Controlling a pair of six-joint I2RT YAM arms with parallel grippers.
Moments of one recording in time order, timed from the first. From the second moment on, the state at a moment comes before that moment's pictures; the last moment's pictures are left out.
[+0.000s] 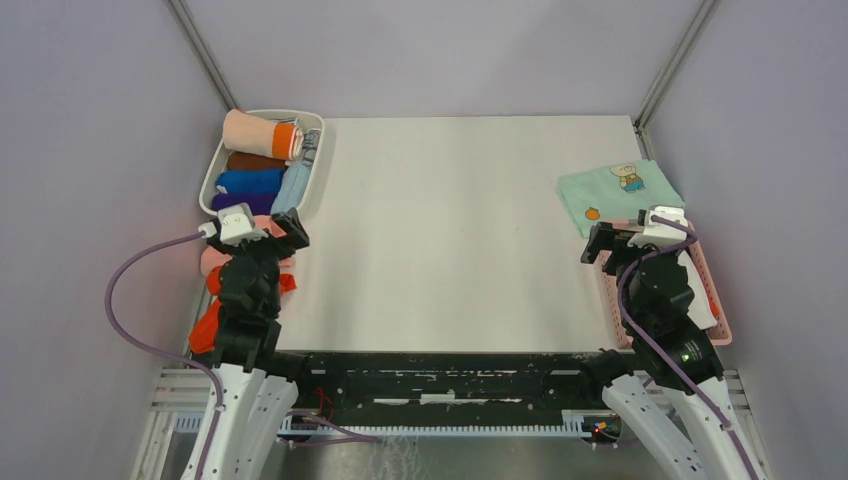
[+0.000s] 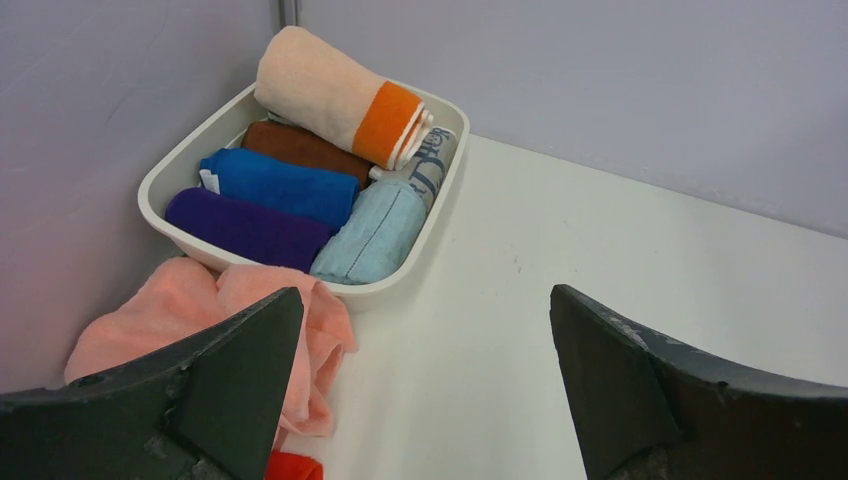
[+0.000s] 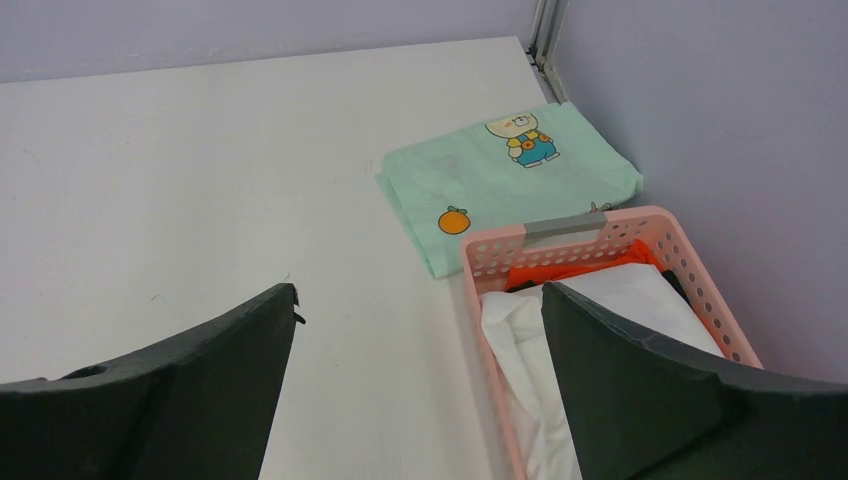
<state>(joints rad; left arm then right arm) -0.13 0.43 0.55 -0.08 -0.36 -0.16 0.40 0.42 0.77 -0.51 0.56 0.08</state>
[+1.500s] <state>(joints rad) 0.12 1.51 0.97 -0.39 -0.64 -0.27 0.40 0.31 0.73 -0.46 0.51 0.09</state>
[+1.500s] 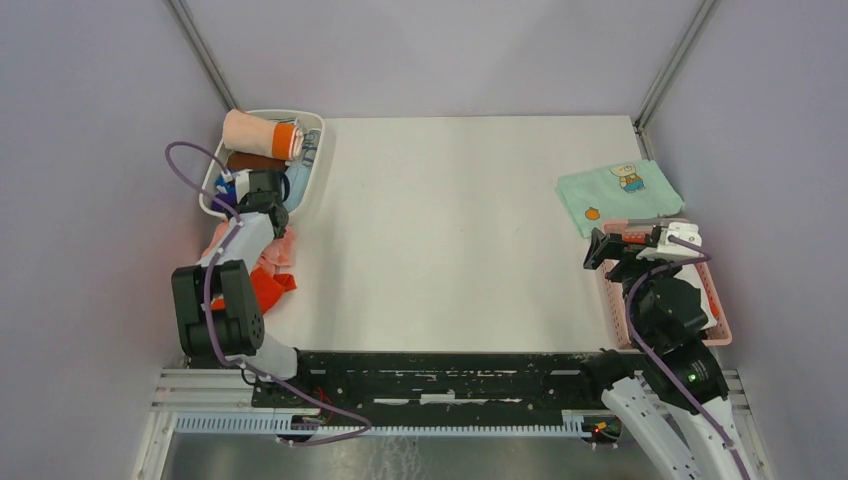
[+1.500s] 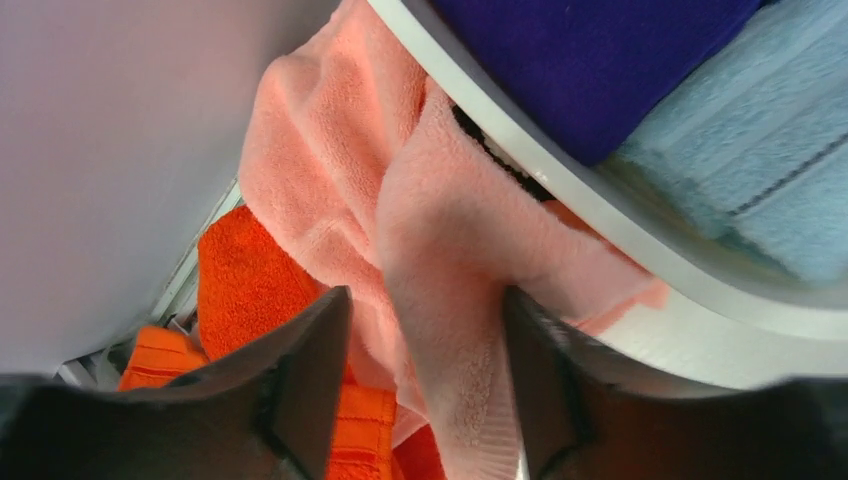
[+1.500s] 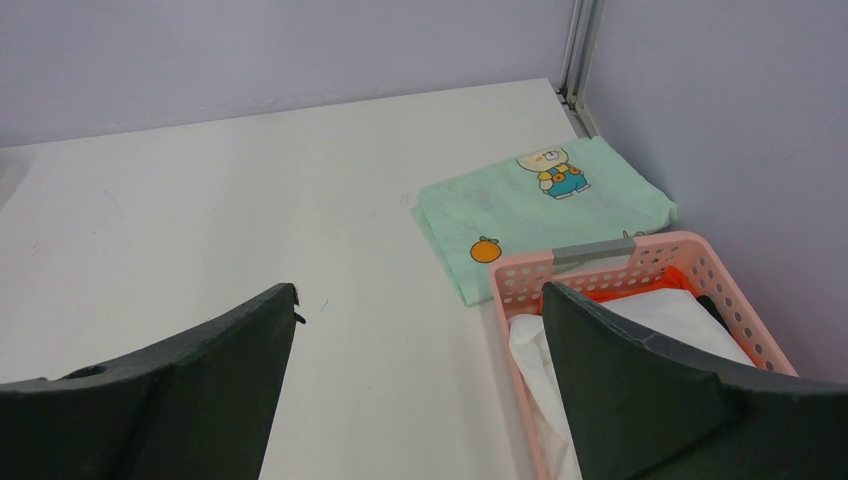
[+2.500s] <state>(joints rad) -0.46 1.46 1.70 -0.53 -0.08 -0.36 0.40 0.31 0.73 -0.44 0.51 0.10</state>
